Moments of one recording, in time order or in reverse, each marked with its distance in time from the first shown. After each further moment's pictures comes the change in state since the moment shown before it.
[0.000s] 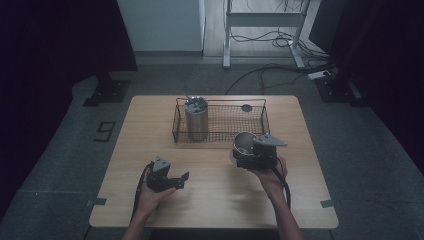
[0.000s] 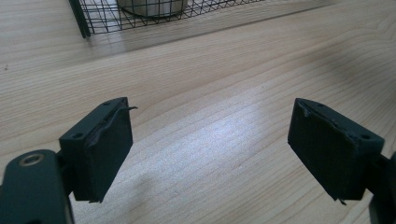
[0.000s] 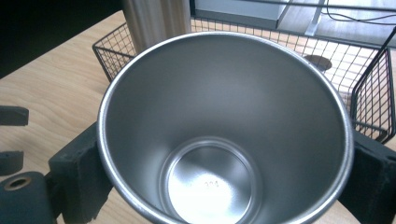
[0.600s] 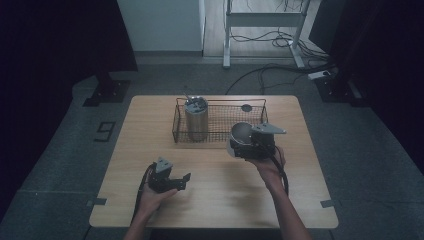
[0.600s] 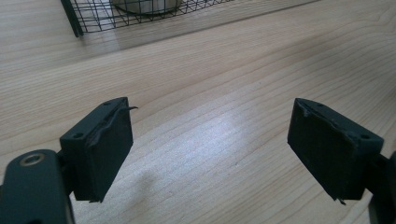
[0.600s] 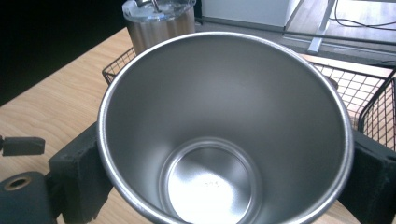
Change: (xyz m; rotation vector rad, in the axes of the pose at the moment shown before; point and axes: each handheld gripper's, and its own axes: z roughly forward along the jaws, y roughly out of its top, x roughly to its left) left arm -0.005 -0.001 0.003 0.007 0.002 0.024; right arm -0.002 0.032 0.005 -0.013 0.032 0.011
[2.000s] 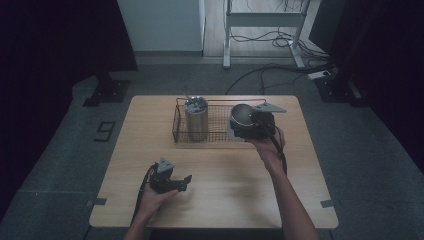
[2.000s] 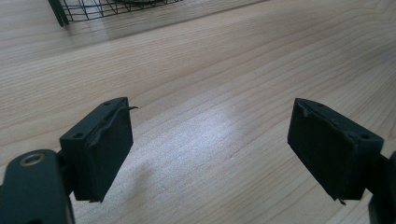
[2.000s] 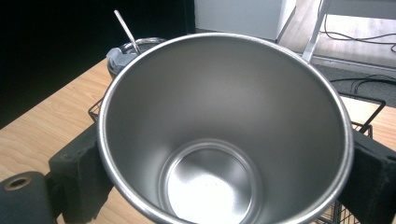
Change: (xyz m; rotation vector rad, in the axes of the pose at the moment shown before) left arm -0.001 -0.002 0.004 0.031 -0.020 0.004; right arm -0.014 0.049 0.013 -0.025 -0.024 -0.003
